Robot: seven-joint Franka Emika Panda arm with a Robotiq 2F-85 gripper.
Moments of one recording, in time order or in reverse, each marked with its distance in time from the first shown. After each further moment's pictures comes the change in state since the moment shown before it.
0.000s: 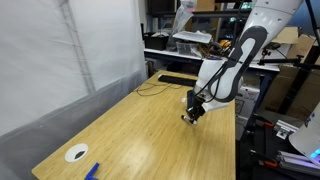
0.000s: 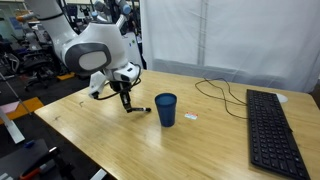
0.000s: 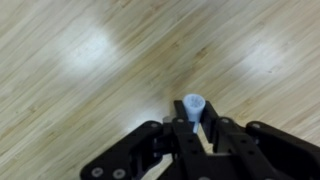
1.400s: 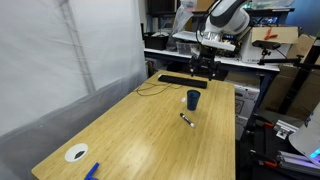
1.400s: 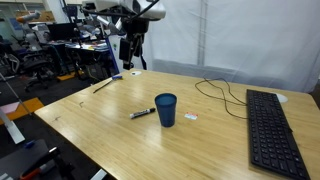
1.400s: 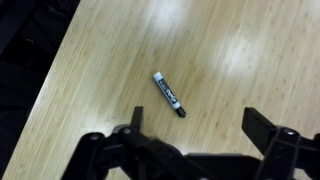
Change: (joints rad) arm -0.173 -0.427 -0.165 0.181 0.167 -0.837 0.214
